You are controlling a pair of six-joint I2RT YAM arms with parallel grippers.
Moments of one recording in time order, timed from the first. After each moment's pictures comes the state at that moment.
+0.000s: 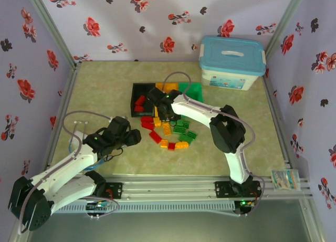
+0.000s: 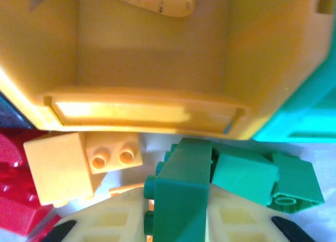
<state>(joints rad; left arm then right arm) -0.68 0.94 0.60 -0.59 -0.11 -0.78 0.86 2.05 1.67 -0.97 0.24 0.73</state>
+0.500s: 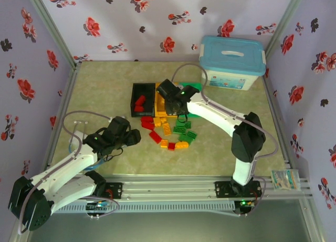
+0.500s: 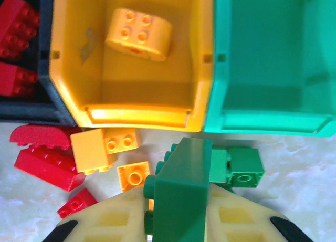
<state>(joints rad) -0.68 0.94 0.60 -0.59 -0.12 -0.78 0.82 1.81 1.60 -0.97 0.26 0.72</state>
